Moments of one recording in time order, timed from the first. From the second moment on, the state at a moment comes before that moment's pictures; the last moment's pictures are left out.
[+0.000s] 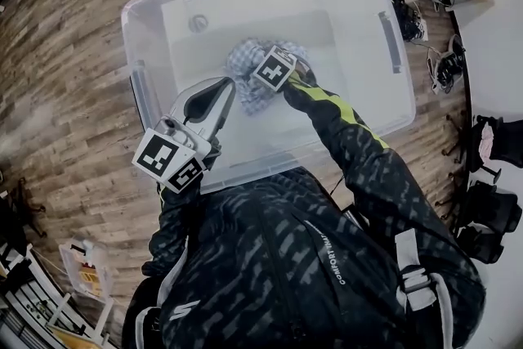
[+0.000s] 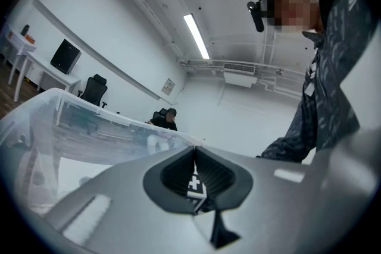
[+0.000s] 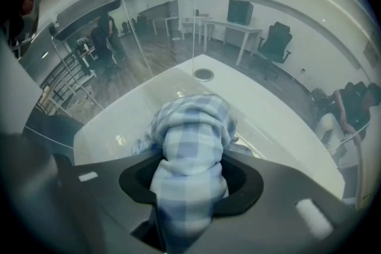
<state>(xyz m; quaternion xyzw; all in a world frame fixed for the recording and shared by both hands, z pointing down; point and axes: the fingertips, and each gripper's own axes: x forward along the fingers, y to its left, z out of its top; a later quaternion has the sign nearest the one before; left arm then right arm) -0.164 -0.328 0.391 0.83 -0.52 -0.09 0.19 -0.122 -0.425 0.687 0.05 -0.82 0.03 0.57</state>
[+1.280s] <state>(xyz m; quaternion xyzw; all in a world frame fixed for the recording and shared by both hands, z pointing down) -0.147 -0.292 0.326 0.84 -0.52 -0.08 0.10 -0.089 -0.411 0.372 0.19 -0.96 0.05 0.19</state>
